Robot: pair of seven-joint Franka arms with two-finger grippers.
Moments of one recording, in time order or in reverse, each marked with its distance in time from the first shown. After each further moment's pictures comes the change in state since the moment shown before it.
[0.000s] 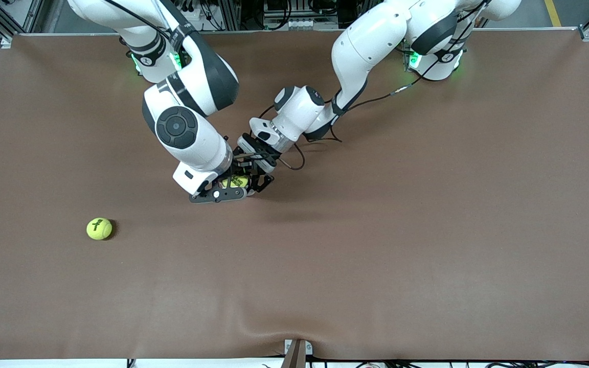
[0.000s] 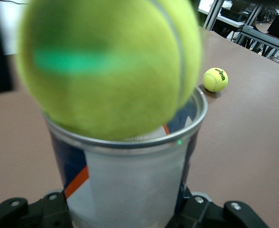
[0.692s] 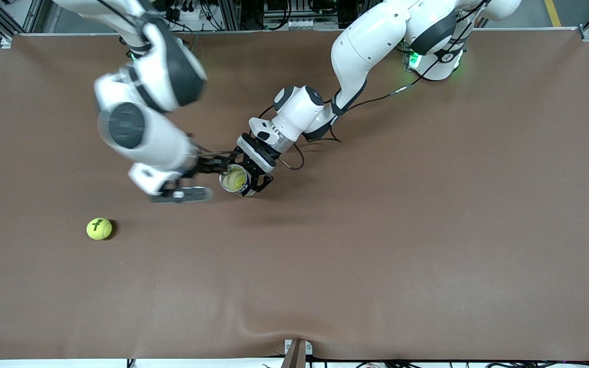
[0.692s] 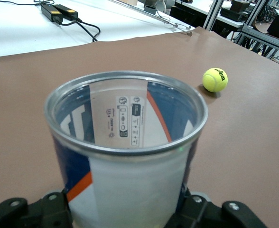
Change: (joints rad) left arm -0.004 0.003 0.004 0.004 0.000 -0.001 0.000; right arm -0.153 -0.120 -0.024 0.020 -0.003 -0.225 -0.142
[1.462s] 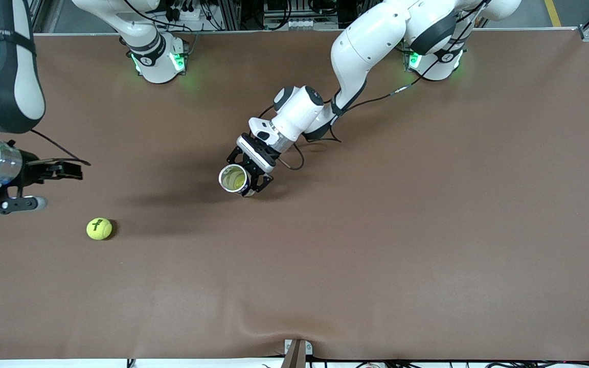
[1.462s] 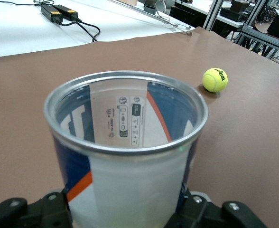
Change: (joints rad) left arm -0.002 0.001 0.001 0.002 0.000 0.000 0.000; right arm -0.332 -0.050 -0.125 -0.092 -0.166 0.017 -0.453
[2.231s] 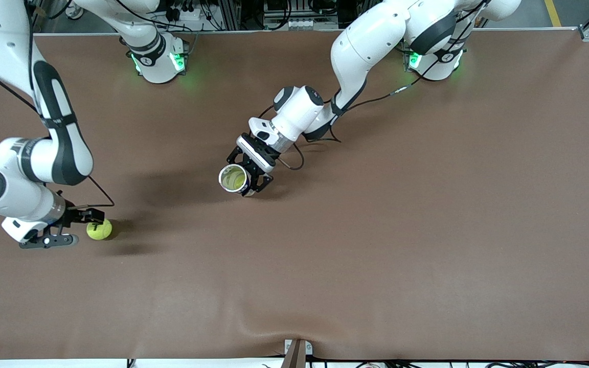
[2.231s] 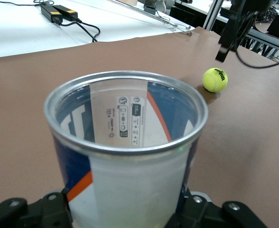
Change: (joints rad) left arm -0.002 0.000 0.002 0.001 0.000 0.000 0.000; right arm -0.056 0.263 -0.002 -0.171 -0.021 0.623 -0.012
